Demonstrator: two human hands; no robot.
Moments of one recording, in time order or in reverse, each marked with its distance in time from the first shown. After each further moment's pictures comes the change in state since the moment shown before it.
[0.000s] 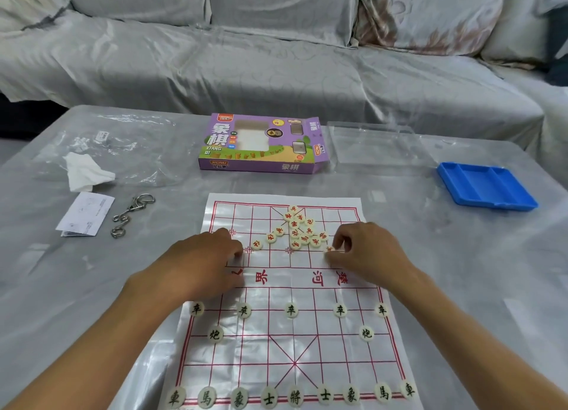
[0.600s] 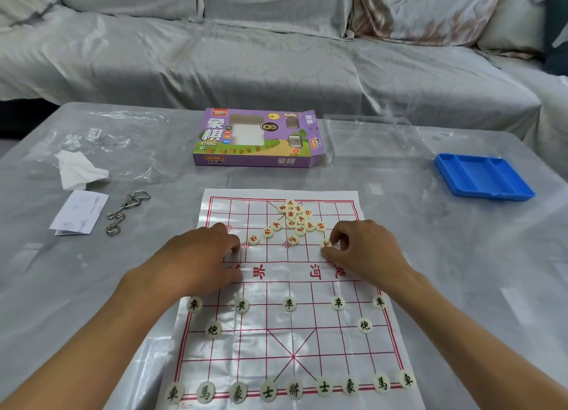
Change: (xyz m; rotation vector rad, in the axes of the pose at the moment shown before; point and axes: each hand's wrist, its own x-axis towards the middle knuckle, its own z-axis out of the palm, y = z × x) left_hand 0.002 -0.001 0.002 0.021 0.007 0.011; right_hand -0.007 0.002 0.009 -0.004 0.079 -0.006
